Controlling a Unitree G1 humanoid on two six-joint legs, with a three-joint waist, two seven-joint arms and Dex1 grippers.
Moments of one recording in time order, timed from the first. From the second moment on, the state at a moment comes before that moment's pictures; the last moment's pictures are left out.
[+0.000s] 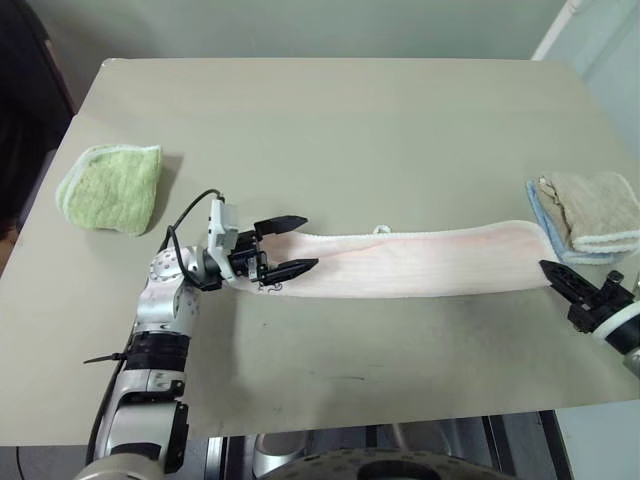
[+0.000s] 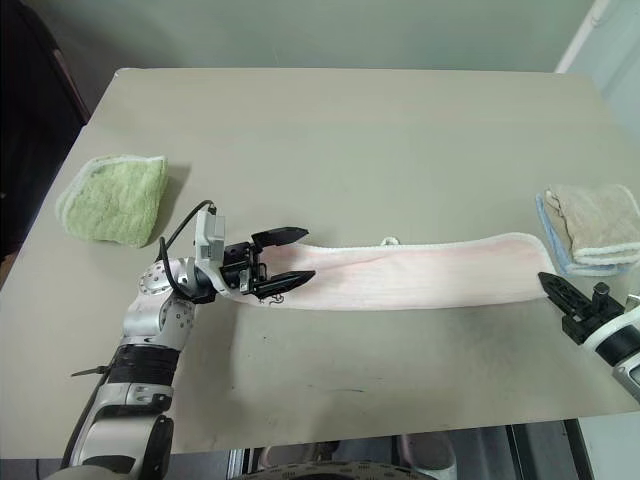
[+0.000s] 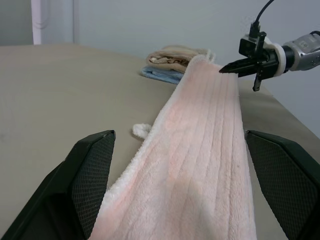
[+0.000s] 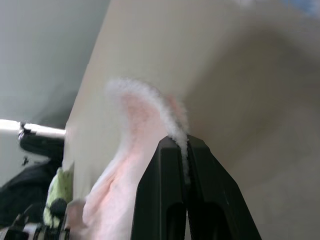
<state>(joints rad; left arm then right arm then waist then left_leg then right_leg) -0.39 0.45 0.06 0.30 -0.51 0.06 -1.36 0.25 -0.77 -0.62 -0.13 1.87 0.92 0.03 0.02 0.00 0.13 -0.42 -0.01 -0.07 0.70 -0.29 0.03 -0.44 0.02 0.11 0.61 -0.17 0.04</state>
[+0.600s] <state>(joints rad) -0.42 0.44 0.06 0.32 -0.47 0.04 -1.32 -0.02 -0.86 -0.35 -0.45 1.95 0.94 0.10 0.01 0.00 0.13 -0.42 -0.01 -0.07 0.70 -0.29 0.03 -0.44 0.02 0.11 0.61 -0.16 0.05</state>
